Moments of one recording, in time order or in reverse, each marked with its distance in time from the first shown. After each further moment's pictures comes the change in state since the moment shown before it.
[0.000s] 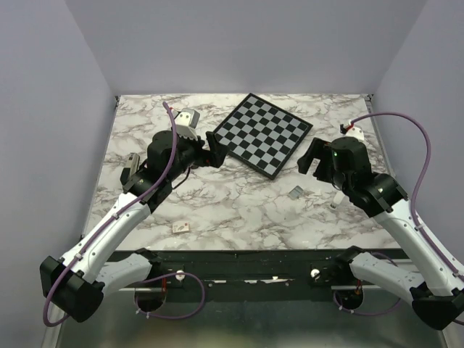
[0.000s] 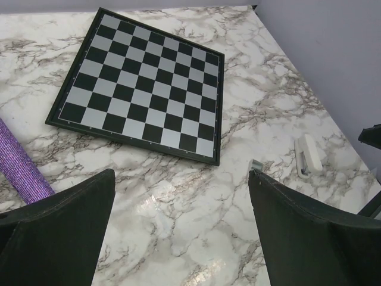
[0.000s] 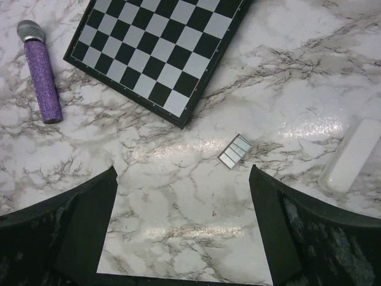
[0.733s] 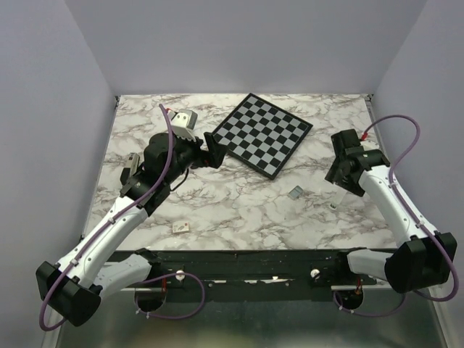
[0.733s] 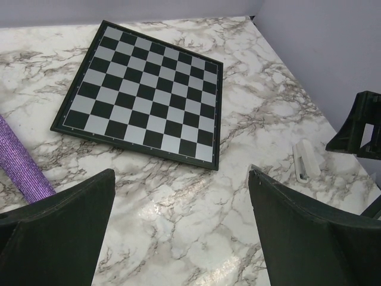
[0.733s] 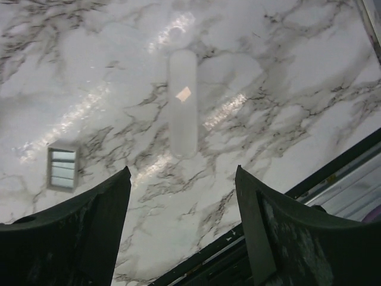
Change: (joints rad) left arm -0.015 -0.035 0.000 -0.004 -0.029 0.008; right arm -0.285 0.298 0.007 -0.301 0.167 0.093
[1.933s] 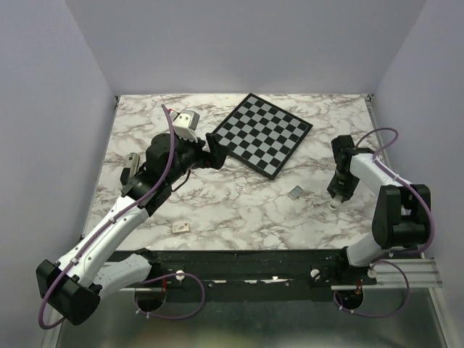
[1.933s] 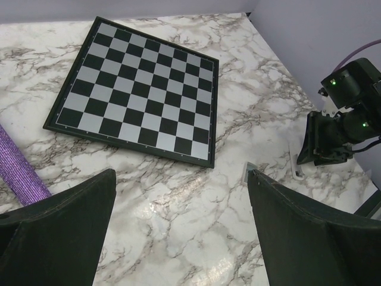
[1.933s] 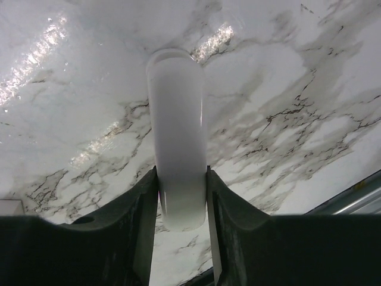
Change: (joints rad) left arm -0.019 -0.004 0.000 0.000 -0.005 -0.010; right arm -0.227 0.319 -0.116 0.178 -0.184 -0.090
